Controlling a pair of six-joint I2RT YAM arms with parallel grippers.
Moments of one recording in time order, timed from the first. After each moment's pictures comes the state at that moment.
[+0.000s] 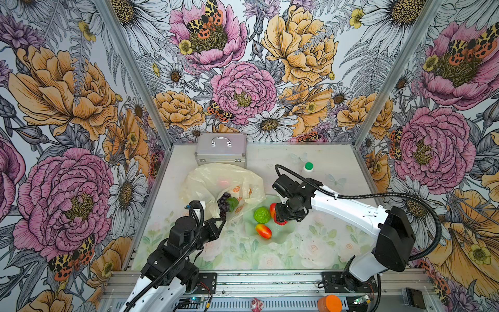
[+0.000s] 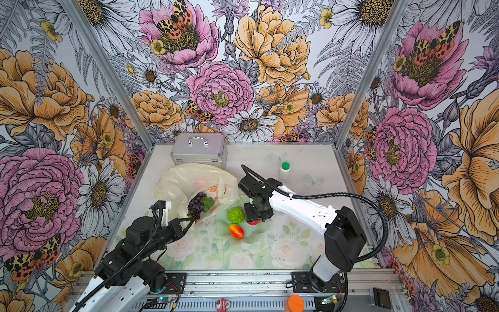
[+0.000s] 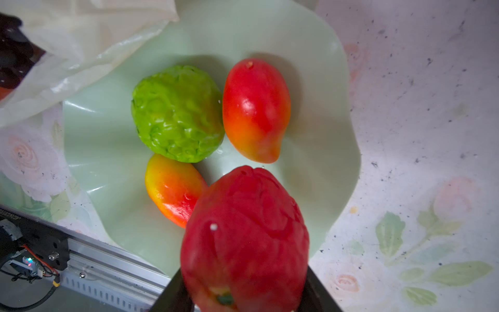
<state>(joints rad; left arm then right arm) -0.51 0.30 0.46 -0.62 0.16 -0.89 0.80 1.57 1.28 -1.07 -0.10 0.56</state>
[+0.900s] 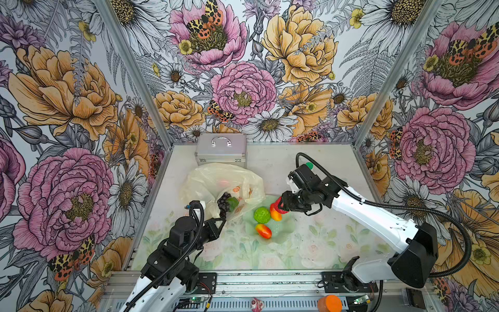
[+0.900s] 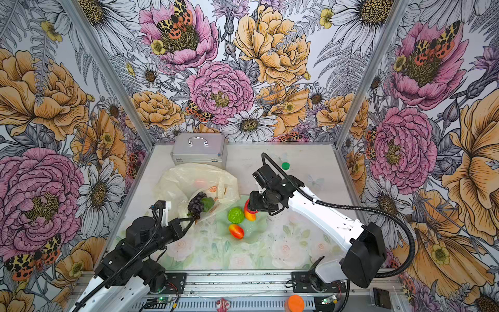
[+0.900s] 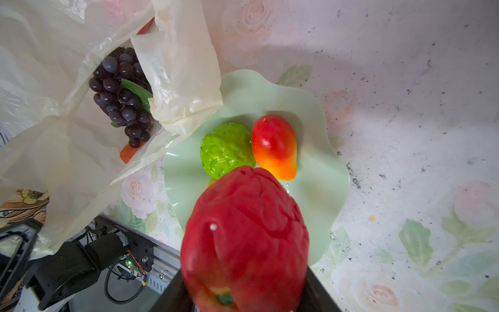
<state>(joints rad) -0.51 0.30 0.46 -0.62 0.16 -0.89 0.68 1.40 1.27 -0.97 -0.21 0.66</state>
